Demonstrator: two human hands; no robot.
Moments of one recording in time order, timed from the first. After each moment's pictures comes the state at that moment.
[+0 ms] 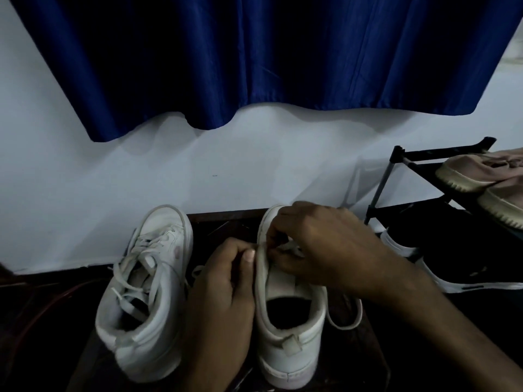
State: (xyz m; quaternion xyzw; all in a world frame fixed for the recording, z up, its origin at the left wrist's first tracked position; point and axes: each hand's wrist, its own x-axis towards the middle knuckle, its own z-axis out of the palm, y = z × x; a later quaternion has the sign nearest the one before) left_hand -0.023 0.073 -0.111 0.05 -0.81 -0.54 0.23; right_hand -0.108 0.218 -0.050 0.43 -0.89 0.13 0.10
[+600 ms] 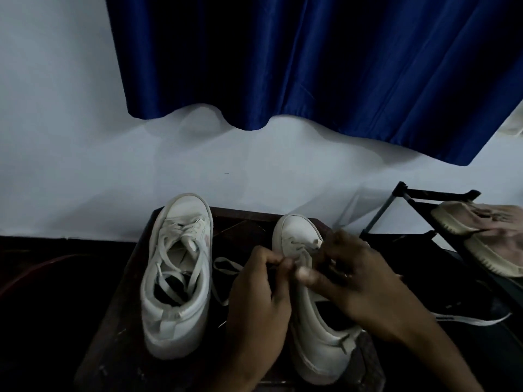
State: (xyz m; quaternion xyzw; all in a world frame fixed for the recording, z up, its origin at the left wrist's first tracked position) left_hand -0.021 0.078 -0.129 0.07 -0.77 -0.59 0.25; right_hand -0.071 0.221 -0.055 0.28 -0.90 0.33 -0.01
